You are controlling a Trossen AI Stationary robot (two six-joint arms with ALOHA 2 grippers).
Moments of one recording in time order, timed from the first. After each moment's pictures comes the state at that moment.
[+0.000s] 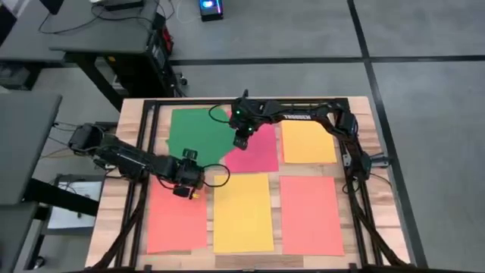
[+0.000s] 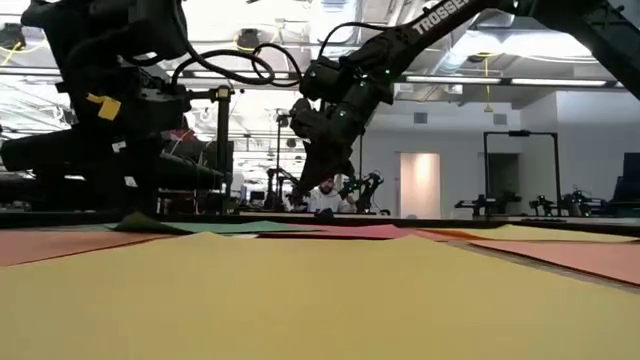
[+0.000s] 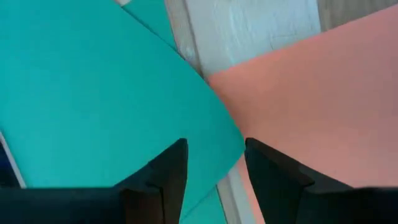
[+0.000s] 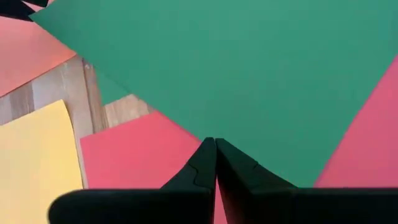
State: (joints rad) left arm -0.24 1.38 0.71 -0.72 -0.46 0.08; right arm -0.37 2.13 1.66 -0.54 -0.25 0.03
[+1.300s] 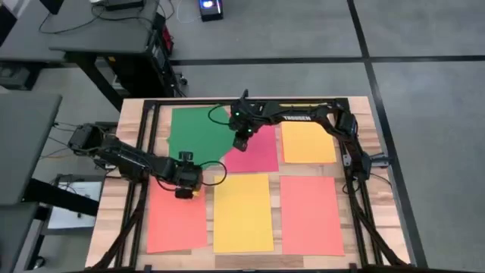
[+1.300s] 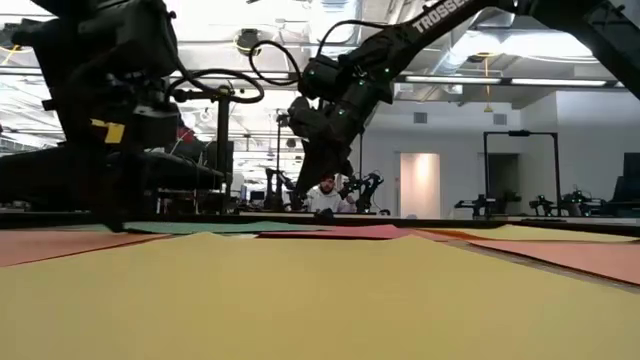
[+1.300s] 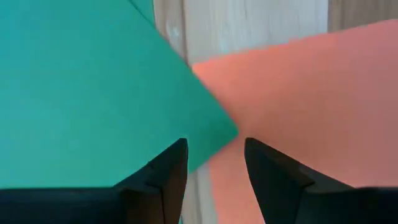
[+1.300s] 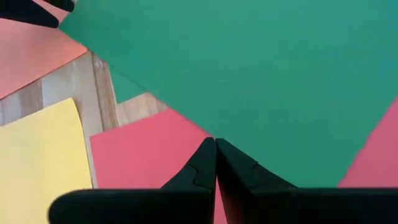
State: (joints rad) left arm -0.24 1.38 0.62 -0.60 -0.41 -0.08; right arm -0.35 2.13 1.66 -0.54 -0.25 0.03
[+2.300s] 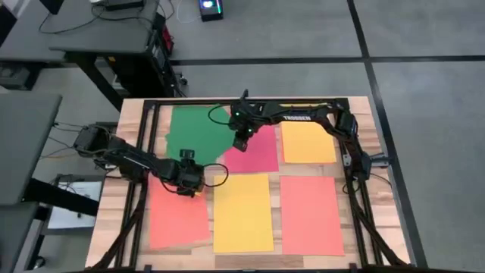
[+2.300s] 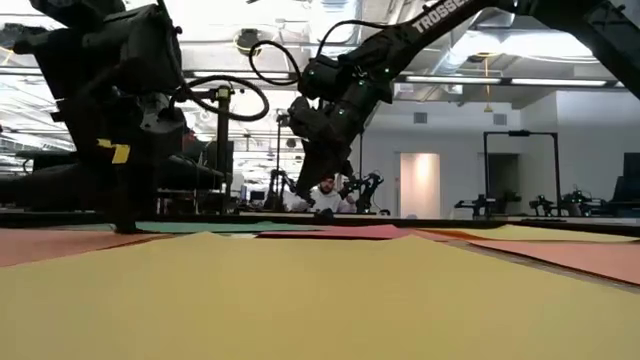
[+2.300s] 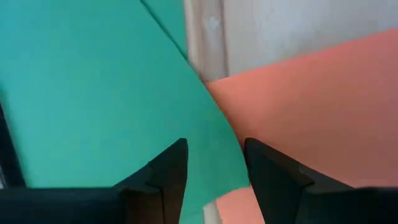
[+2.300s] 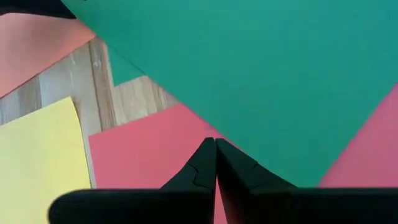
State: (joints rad) left arm -0.24 1.45 0.63 -0.63 -0.56 -0.06; right arm -0.35 2.13 1.66 -0.54 -0.25 0.03
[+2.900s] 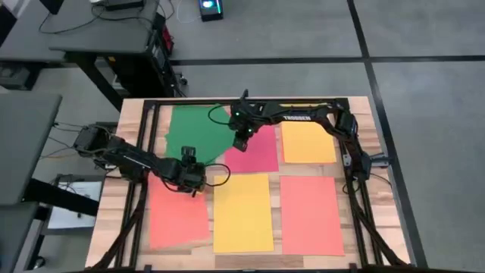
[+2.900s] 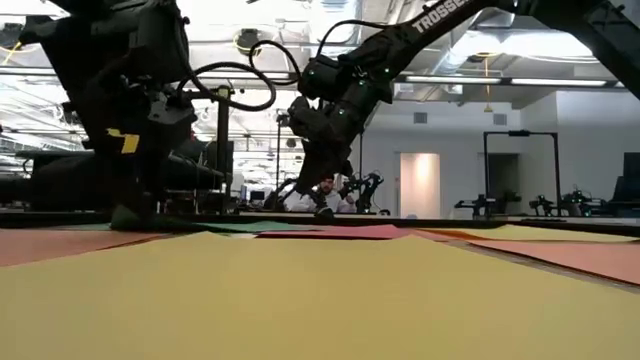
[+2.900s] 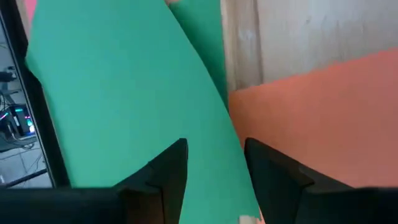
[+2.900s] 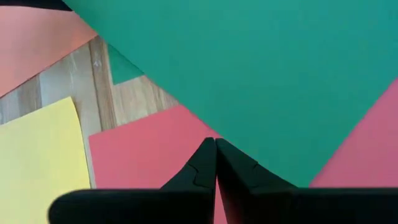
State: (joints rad) left arm -0.22 1.45 0.68 -0.70 -0.64 -0.01; right arm -0.35 2.13 1.66 -0.54 -0.25 0.02
